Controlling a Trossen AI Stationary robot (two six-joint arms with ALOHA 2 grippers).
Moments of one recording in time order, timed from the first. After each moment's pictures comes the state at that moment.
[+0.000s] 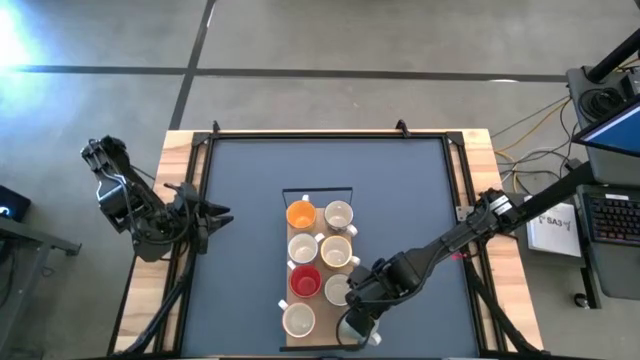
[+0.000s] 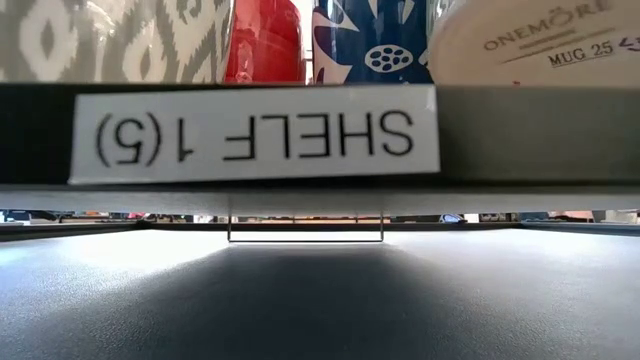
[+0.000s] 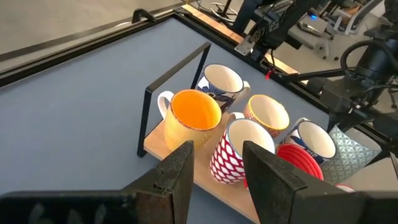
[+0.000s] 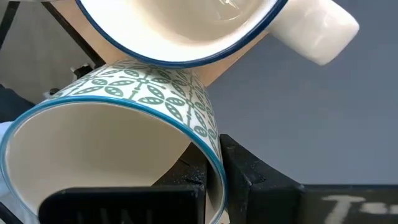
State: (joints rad) left arm -0.86 0.81 1.05 -1.13 -0.96 -1.23; right arm 0.53 1.88 1.66 -0.99 -0.19 1.29
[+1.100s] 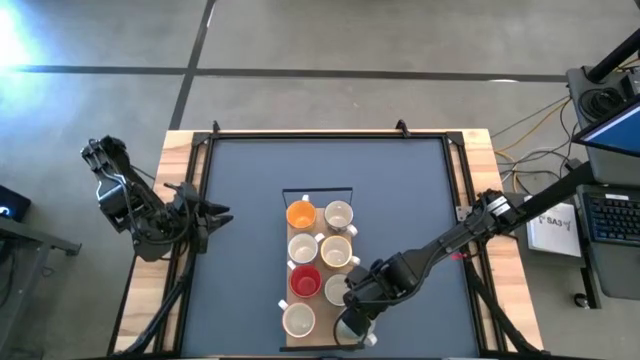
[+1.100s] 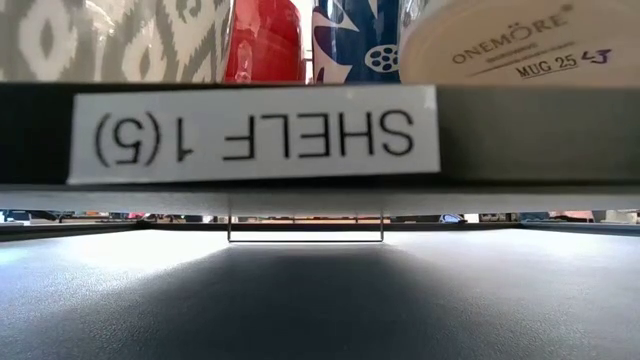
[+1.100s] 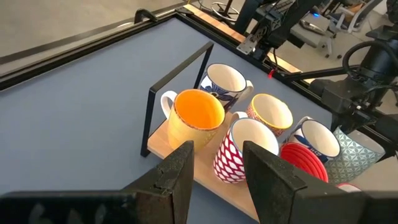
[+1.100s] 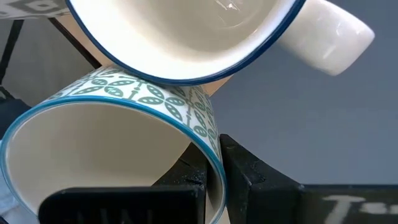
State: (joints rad) left arm -0.86 0.81 1.05 -1.14 -0.96 -1.24; right arm 0.53 1.90 1.66 -0.96 -0.18 1.34
